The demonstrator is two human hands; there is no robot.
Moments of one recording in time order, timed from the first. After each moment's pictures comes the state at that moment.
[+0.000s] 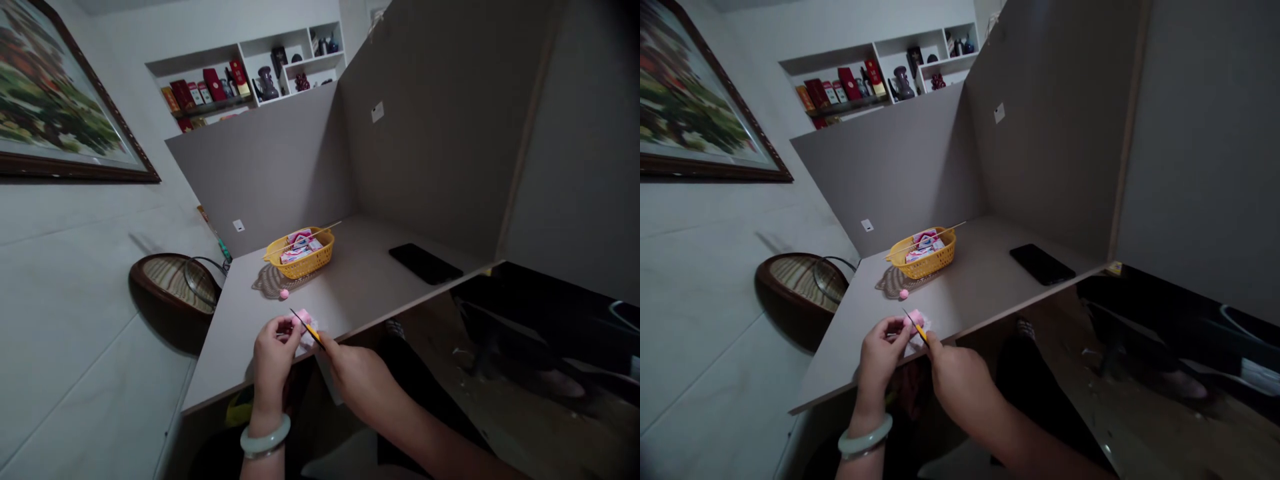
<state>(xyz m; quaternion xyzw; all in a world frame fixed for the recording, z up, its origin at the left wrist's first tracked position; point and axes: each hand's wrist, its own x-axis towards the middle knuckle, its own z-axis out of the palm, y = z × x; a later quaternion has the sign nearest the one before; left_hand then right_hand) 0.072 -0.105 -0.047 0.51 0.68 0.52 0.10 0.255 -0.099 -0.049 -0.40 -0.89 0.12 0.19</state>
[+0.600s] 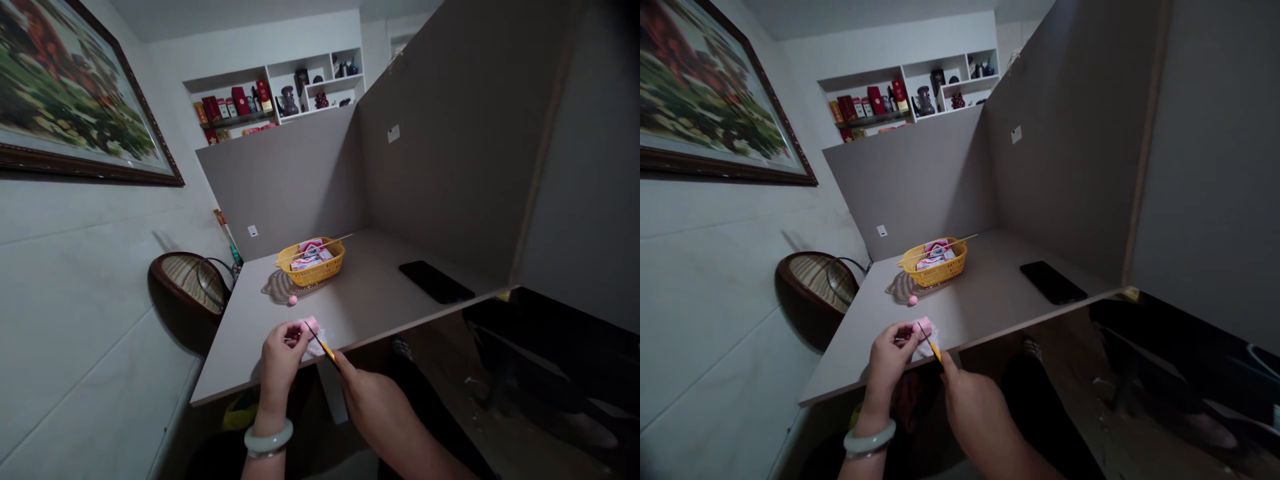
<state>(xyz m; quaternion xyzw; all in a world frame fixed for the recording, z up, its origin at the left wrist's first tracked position) 0.074 -0.107 -0.047 0.52 0.66 0.54 0.07 0.263 -0.108 -0.059 -0.39 -0.89 0.11 0.21</state>
